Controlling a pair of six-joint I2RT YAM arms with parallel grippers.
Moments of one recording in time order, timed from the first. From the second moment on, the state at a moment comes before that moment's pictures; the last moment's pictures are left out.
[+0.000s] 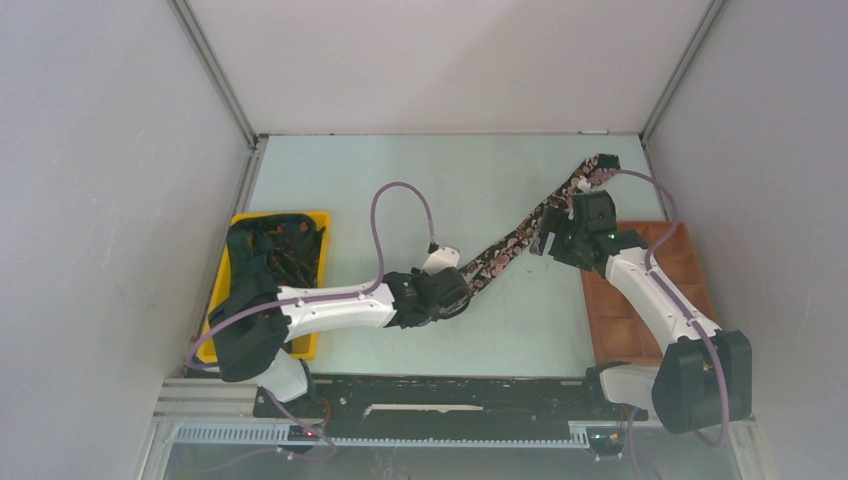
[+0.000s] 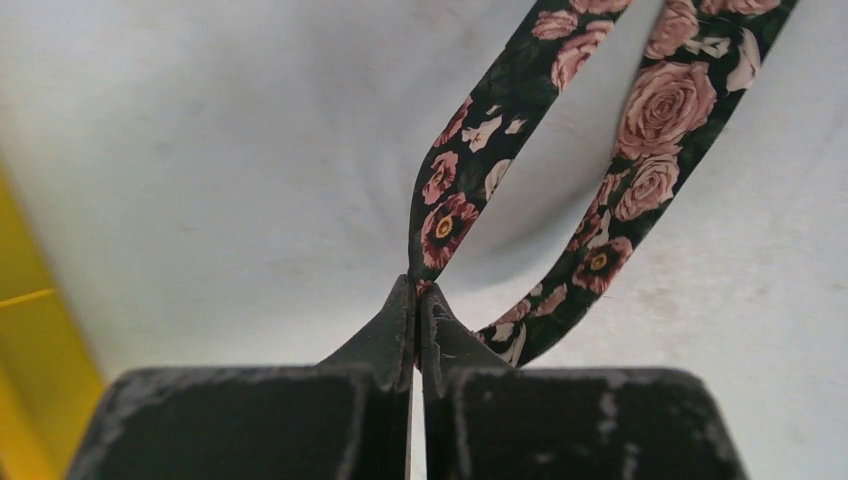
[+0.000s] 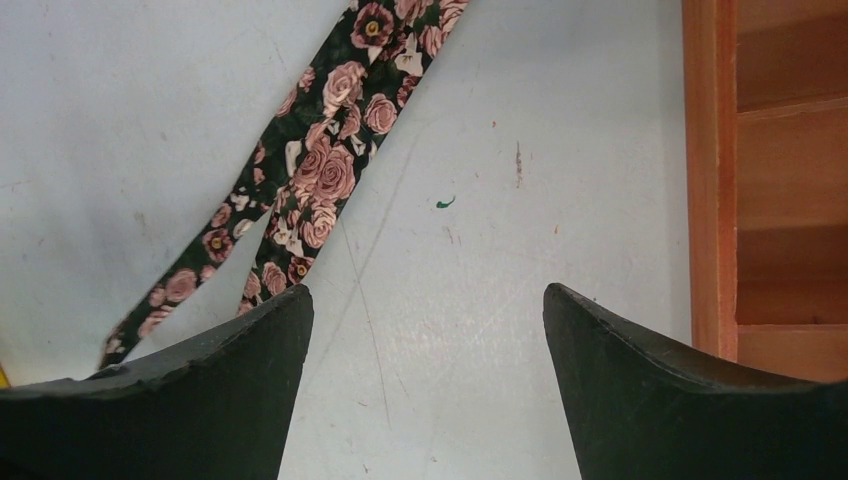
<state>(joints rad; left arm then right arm) -1.13 1.54 0.96 -0.56 -0.61 -0.58 0.20 1.24 0.87 -0.53 -0.04 0.49</state>
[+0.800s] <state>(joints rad) -1.42 1.51 0.89 -0.67 -0.67 -0.65 0.31 1.23 0.70 -0.42 -0.08 0.56</state>
